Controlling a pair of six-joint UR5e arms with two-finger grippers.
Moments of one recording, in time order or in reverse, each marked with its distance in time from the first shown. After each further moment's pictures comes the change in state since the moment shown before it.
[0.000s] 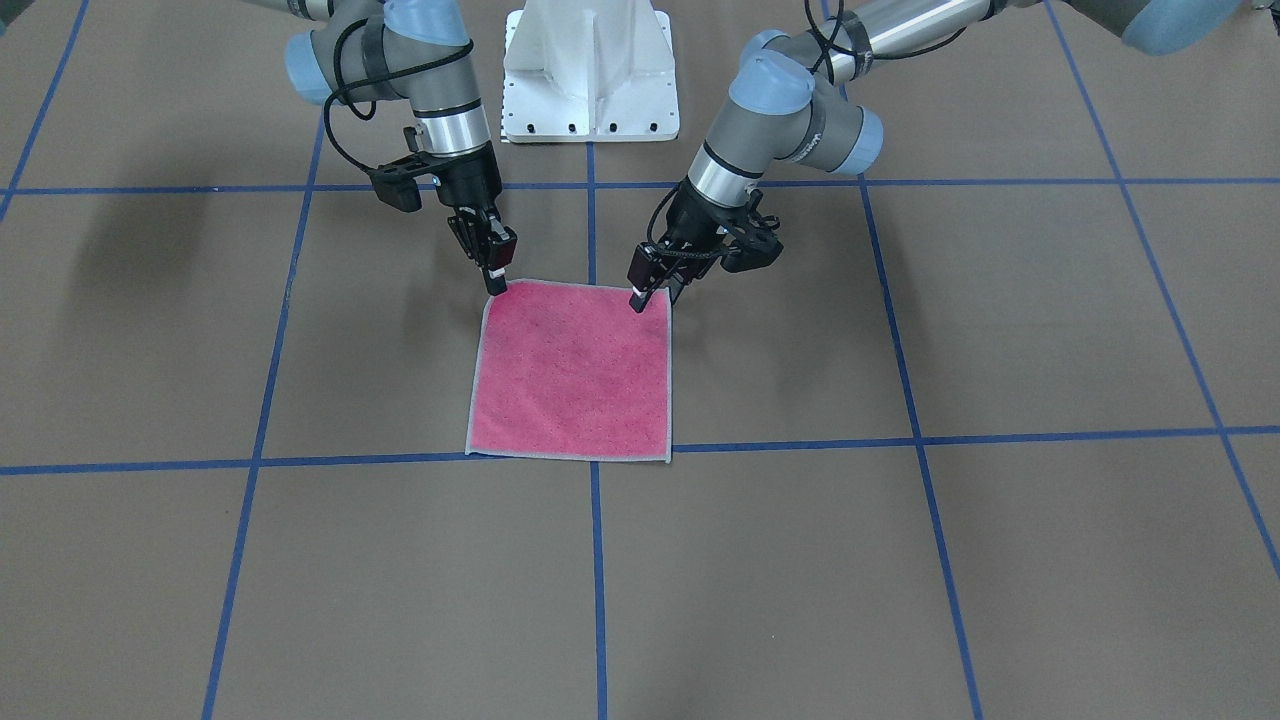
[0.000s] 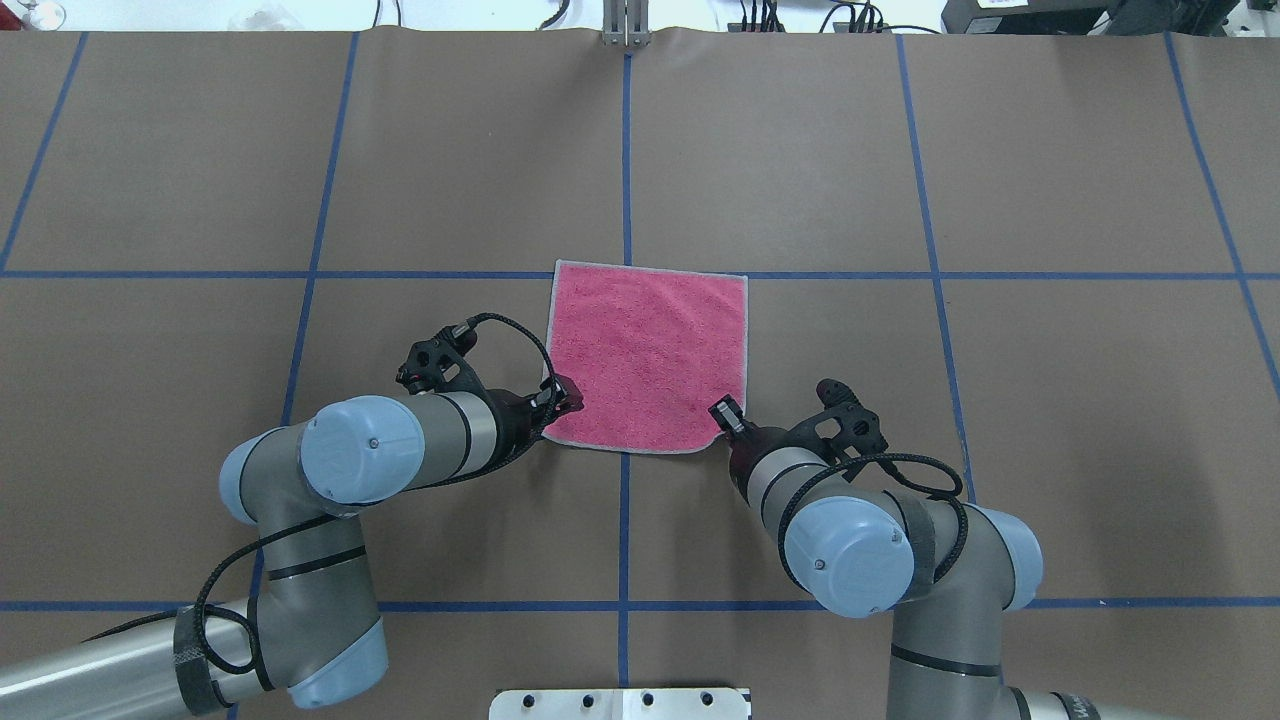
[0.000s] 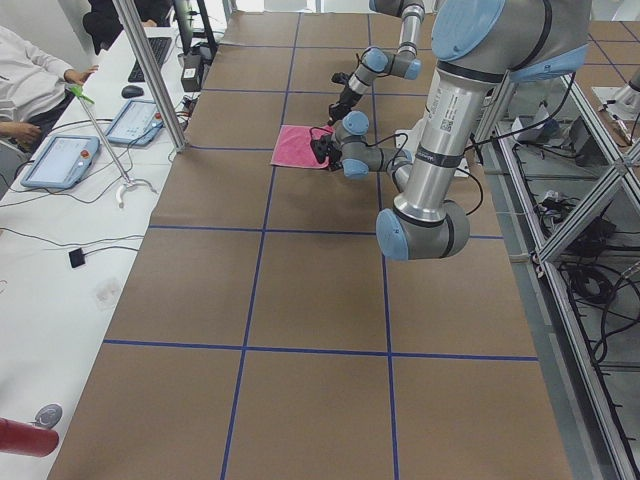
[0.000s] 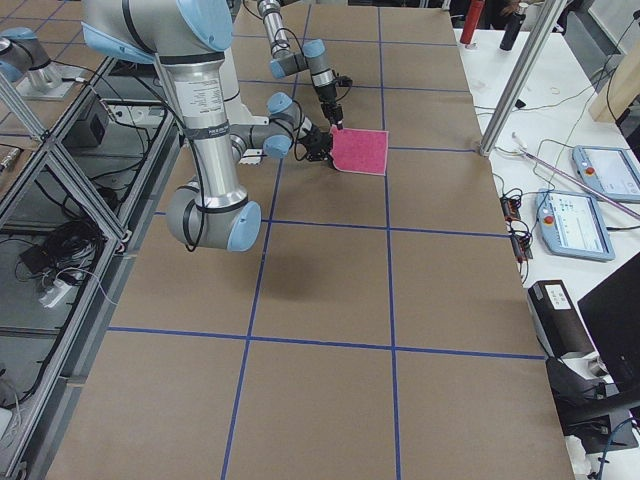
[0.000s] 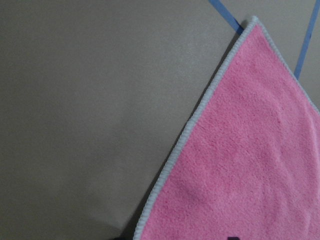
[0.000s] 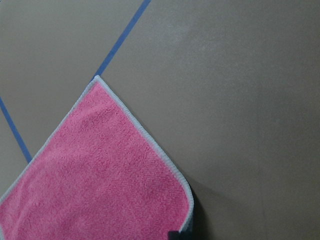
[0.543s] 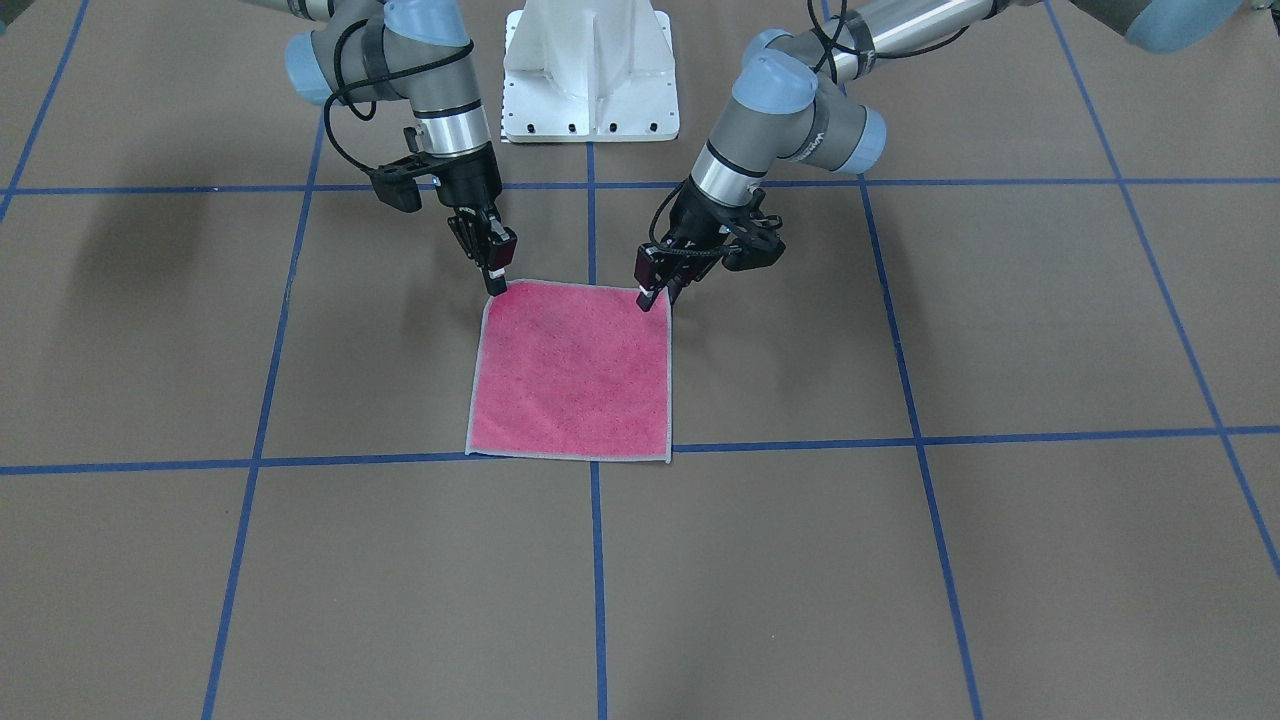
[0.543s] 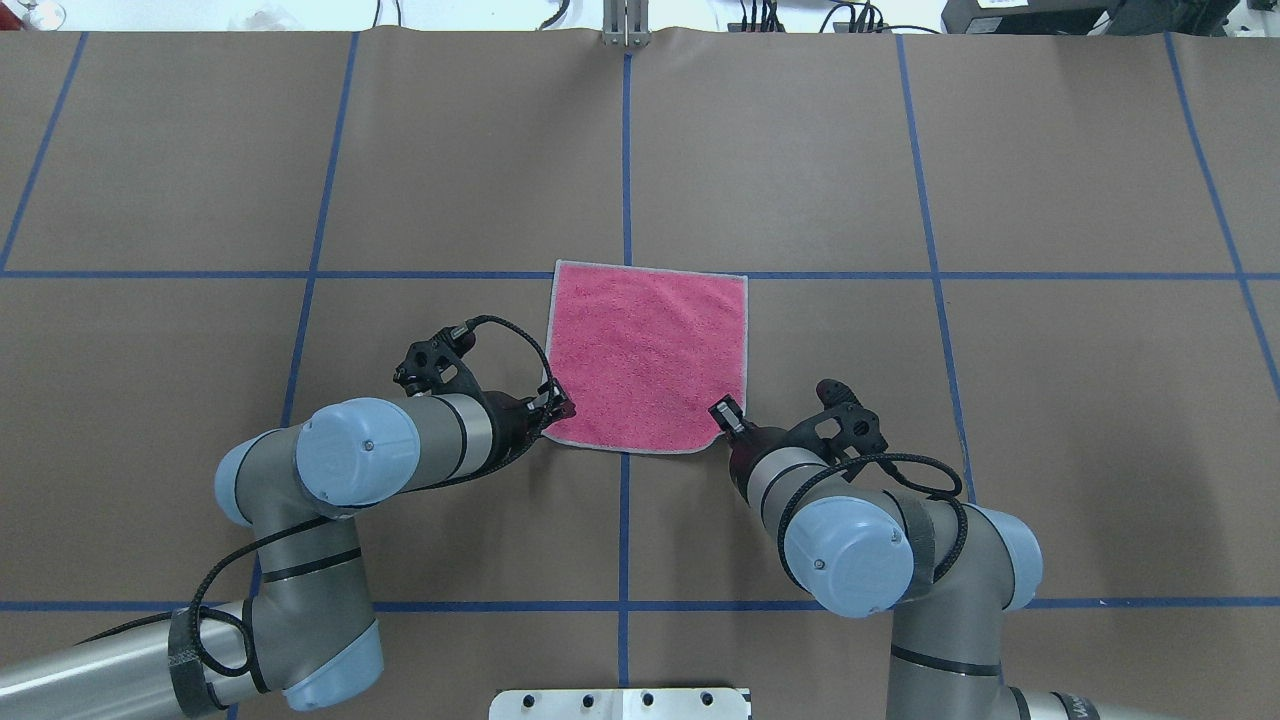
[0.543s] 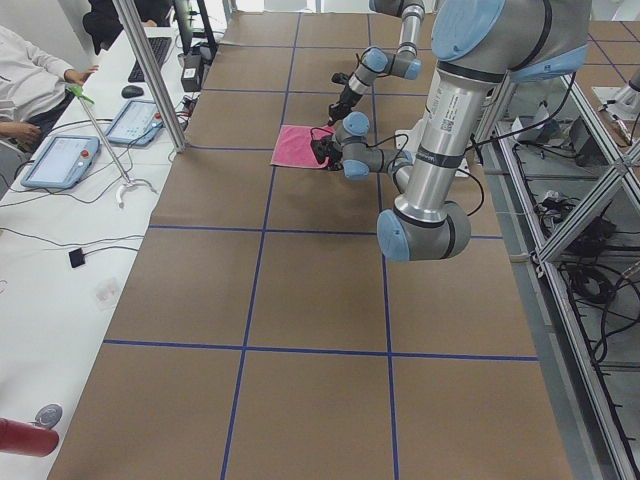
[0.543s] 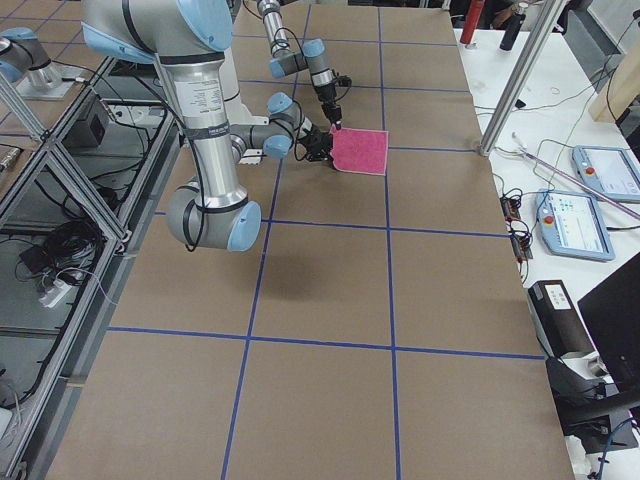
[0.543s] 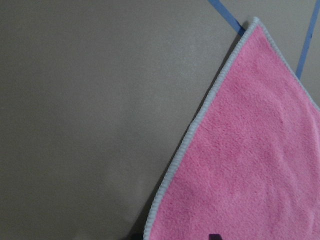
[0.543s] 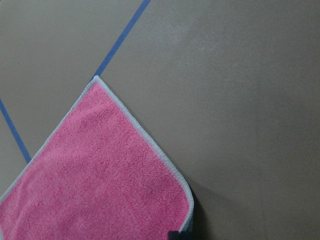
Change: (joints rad) left arm 0.001 0.009 -0.006 0.000 0.000 0.032; right arm 0.000 0.000 -0.001 0.000 0.000 0.000
